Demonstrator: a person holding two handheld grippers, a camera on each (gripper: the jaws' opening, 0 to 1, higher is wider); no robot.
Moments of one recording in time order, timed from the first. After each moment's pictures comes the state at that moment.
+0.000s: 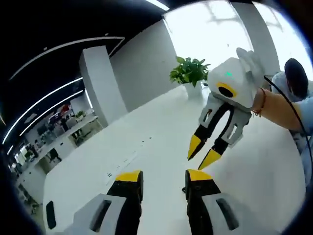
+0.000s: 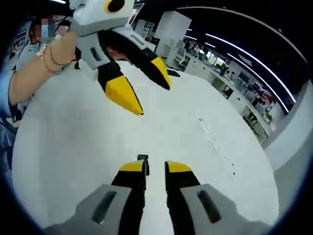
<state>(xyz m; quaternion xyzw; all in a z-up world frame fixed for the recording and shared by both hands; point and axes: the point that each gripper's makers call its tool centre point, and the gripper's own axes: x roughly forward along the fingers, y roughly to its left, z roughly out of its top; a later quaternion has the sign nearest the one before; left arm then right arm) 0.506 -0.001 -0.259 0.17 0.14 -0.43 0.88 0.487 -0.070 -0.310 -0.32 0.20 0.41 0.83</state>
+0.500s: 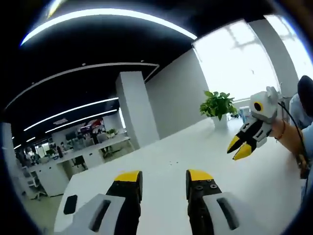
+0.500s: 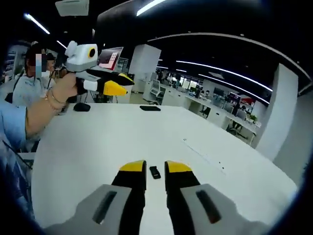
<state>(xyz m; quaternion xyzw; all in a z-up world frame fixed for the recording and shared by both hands) 0.444 0.077 -0.193 0.11 0.01 -0.33 0.94 0.417 -0.098 -0.242 -0.20 0.08 0.38 0.90</state>
